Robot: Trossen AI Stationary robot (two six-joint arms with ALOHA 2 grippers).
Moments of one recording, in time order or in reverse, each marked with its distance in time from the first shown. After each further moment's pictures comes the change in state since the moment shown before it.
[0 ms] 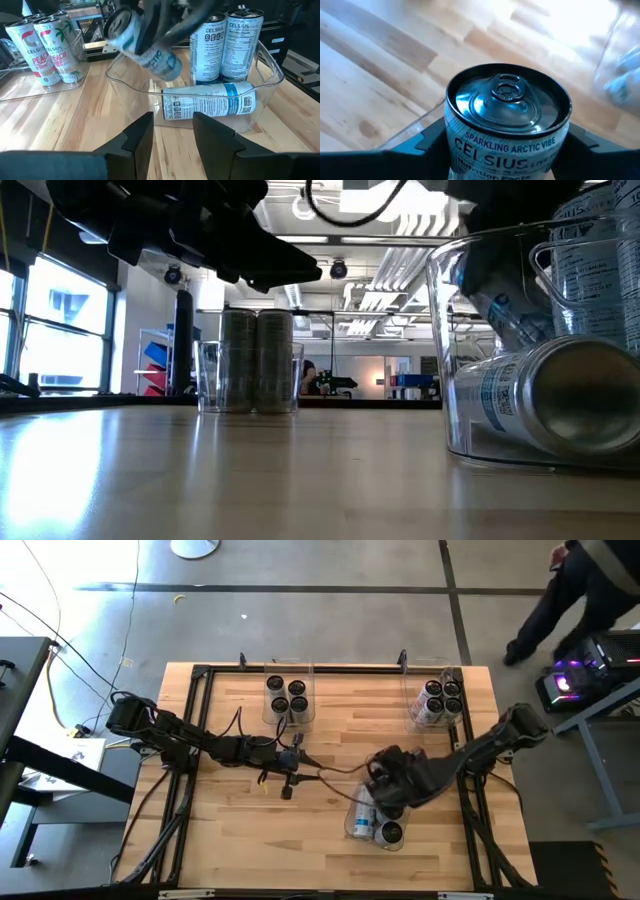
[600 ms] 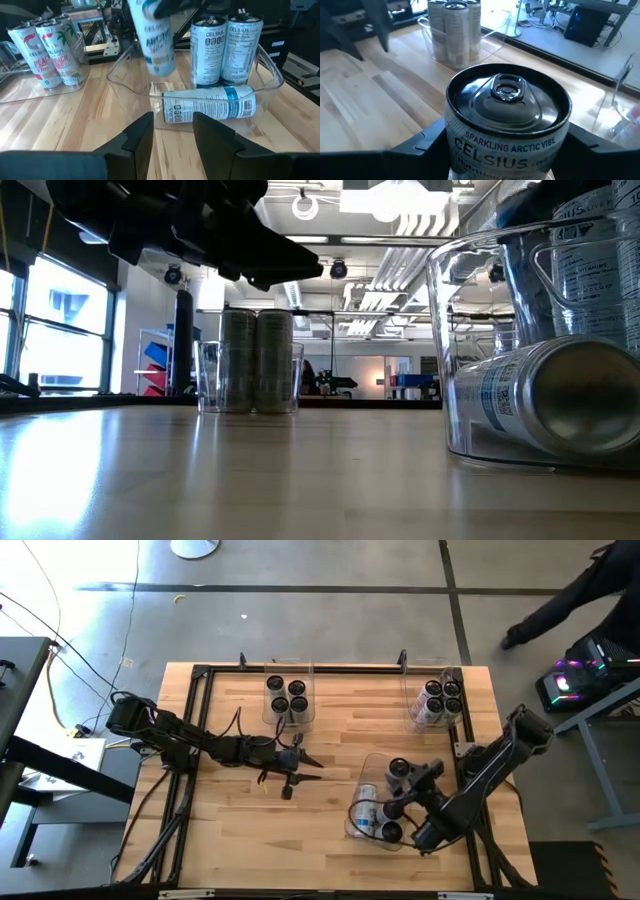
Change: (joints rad) left arm 0.000 0.000 0.000 0.014 -0.003 -0.003; right arm 0.343 -0.001 -0.111 -0.182 0.498 0.359
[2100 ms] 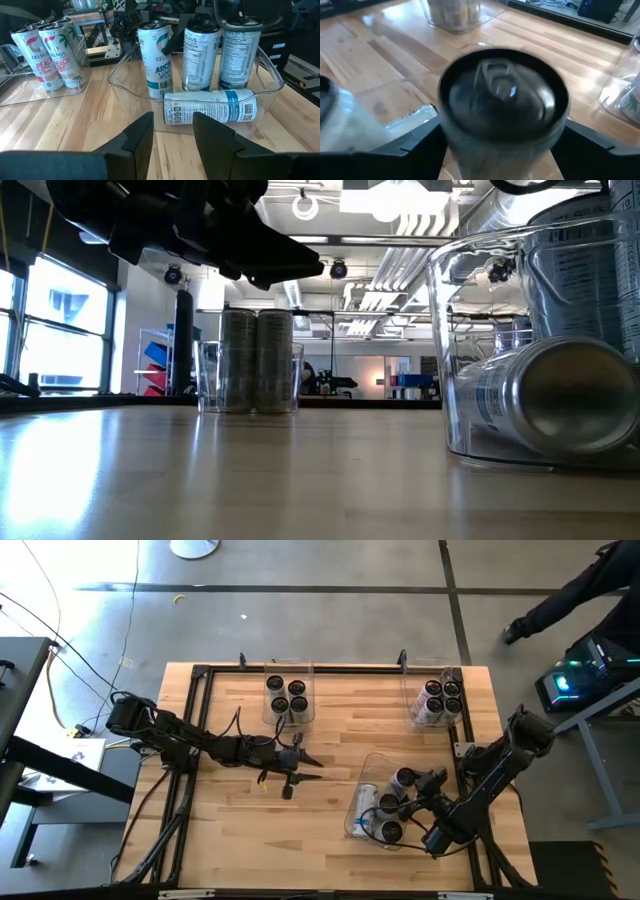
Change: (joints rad) left arm 0.000 0.000 0.000 0.011 -0.005 0.002; right arm 0.102 0.003 -0.238 0.198 -0.096 0.119
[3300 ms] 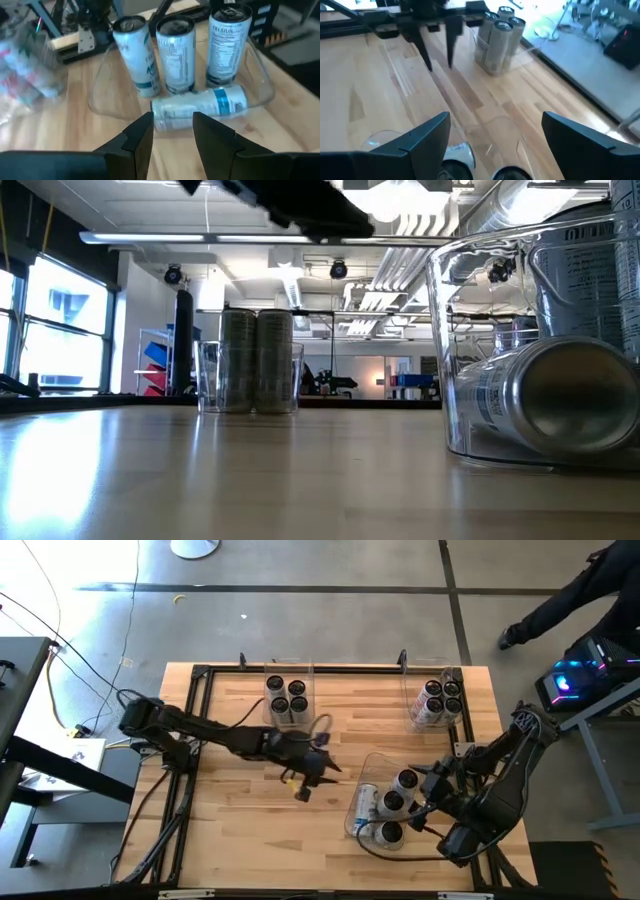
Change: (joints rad) left arm 0.005 0.088 0.464 -0.621 0.087 0.132; right arm 0.002 -0.088 0.583 -0.361 0.000 -0.522
